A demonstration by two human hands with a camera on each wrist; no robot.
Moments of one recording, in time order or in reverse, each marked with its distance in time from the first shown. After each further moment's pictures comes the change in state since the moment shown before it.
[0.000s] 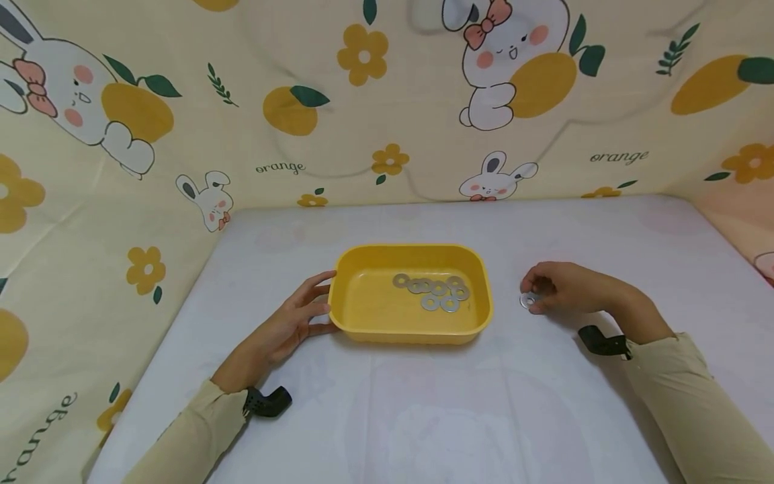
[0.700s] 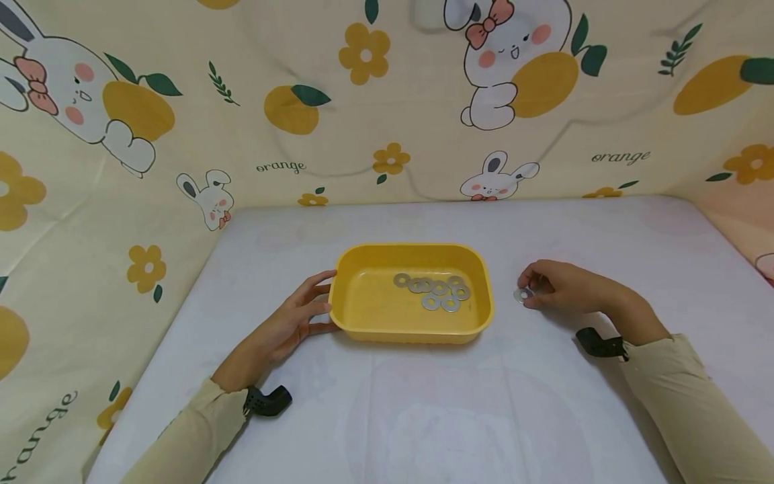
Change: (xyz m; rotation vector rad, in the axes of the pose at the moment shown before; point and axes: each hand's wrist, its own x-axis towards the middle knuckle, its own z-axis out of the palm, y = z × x) left_hand 0.000 0.002 0.003 0.015 0.014 -0.009; right_hand 0.006 -0.002 0.005 -0.026 0.040 -0.002
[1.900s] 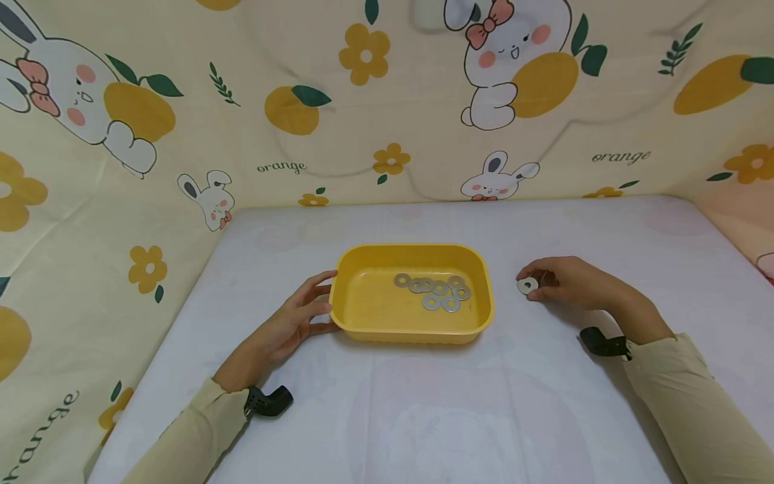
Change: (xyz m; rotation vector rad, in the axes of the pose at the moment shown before) left_hand 0.000 0.000 0.001 0.005 0.005 -0.006; right_hand 0.001 0.008 -0.002 -0.073 0.076 -0.008
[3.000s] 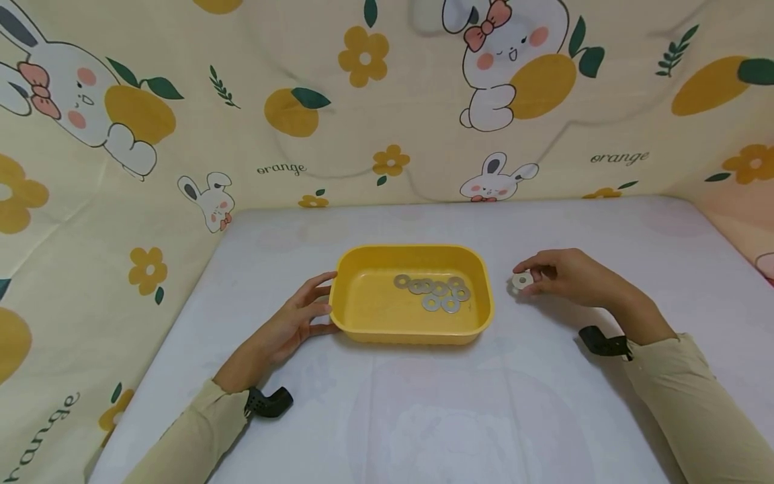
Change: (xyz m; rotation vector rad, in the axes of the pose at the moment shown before) left_hand 0.000 -0.001 -0.001 -0.009 -0.012 0.009; right_hand -0.004 -0.009 -0.005 0.034 0.143 -0.061
